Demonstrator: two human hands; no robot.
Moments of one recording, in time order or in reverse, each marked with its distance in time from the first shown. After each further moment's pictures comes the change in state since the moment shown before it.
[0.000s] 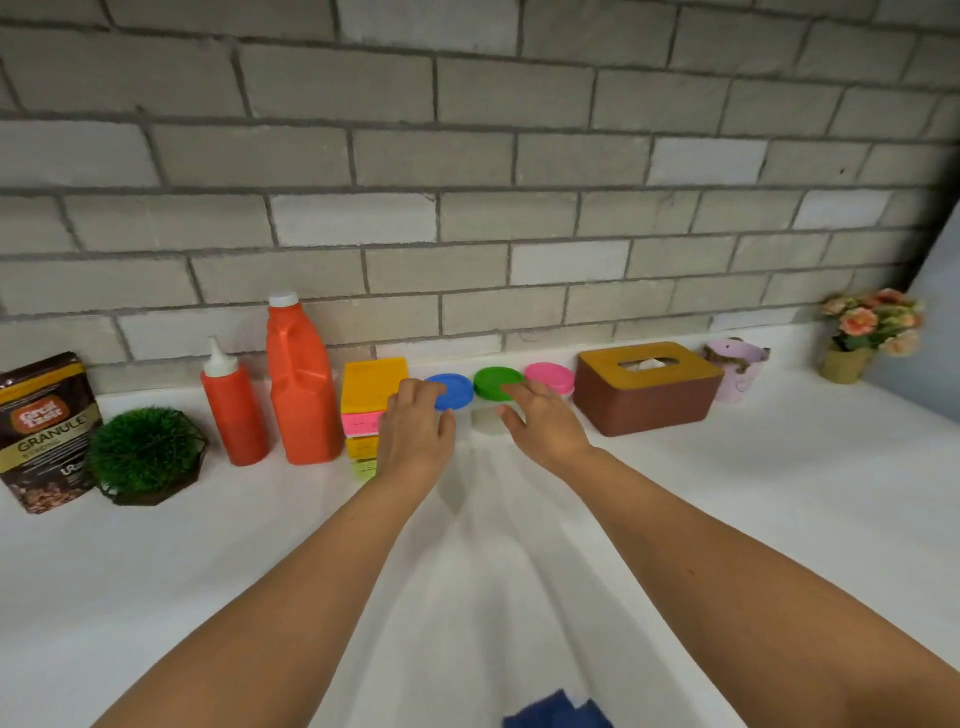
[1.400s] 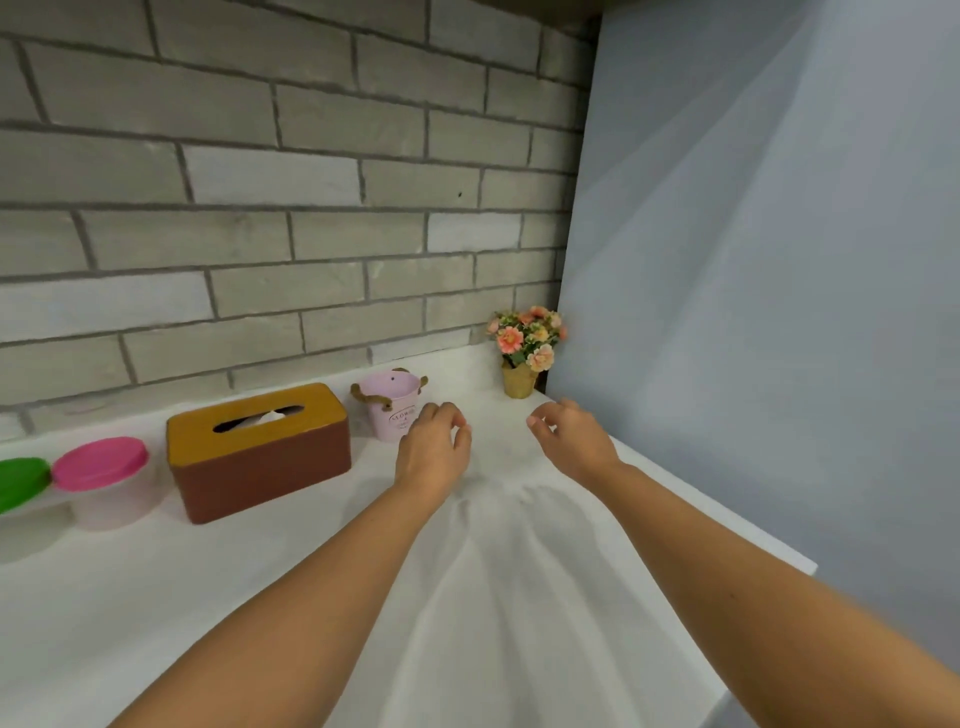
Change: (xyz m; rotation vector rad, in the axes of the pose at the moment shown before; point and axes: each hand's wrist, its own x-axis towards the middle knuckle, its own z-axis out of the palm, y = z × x) left_hand 0.016 0.425 0.319 -0.272 -0.271 0.178; right_hand -0.104 0.458 -0.250 -0.050 0.184 0.403
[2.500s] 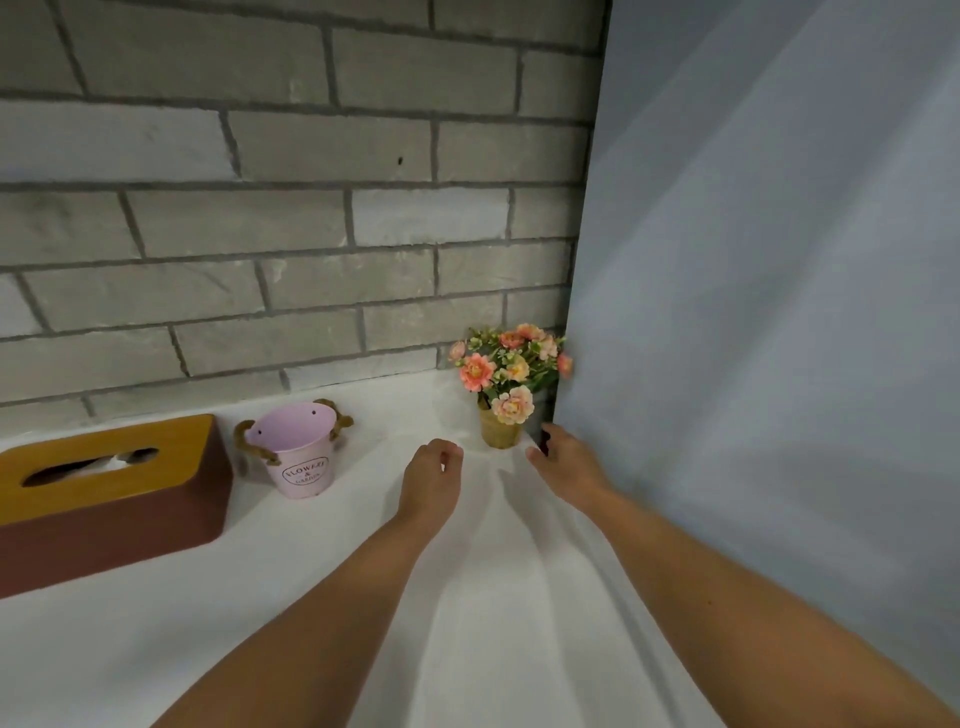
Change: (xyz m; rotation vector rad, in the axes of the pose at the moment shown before) left_hand 0.148 0.018 0.185 -0.165 0.078 -0.433; right_hand 0.227 0.176 0.061 0.195 -0.286 0.054
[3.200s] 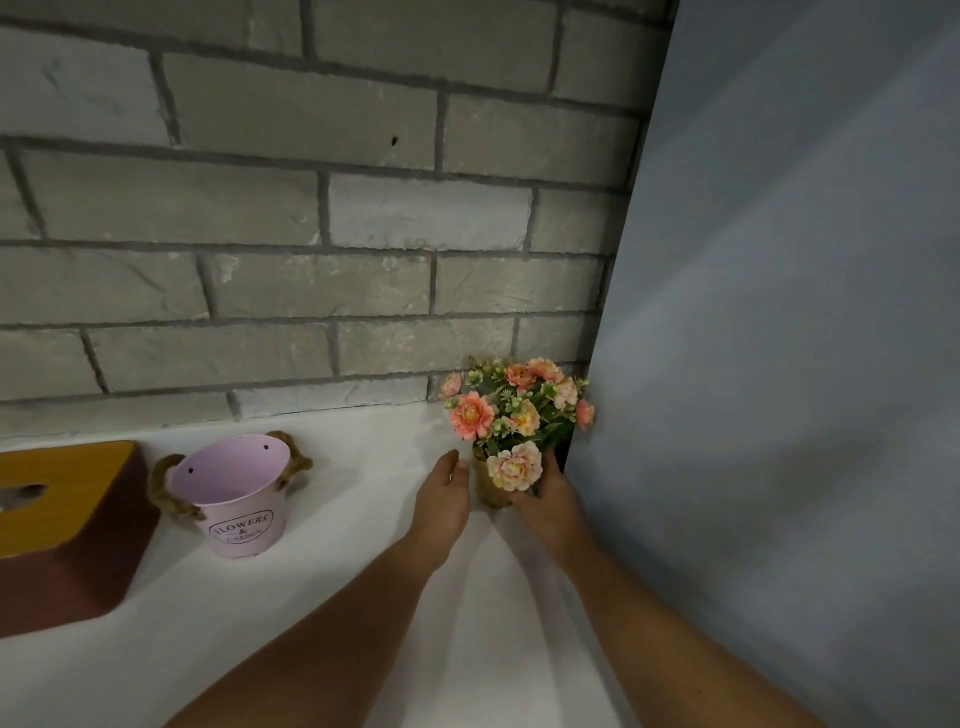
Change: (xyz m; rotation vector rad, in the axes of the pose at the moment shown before) left_hand 0.092 -0.009 0.065 -0.424 -0.066 -0.212; right_hand 0.078 0.004 0.035 0.512 0.041 -0.135
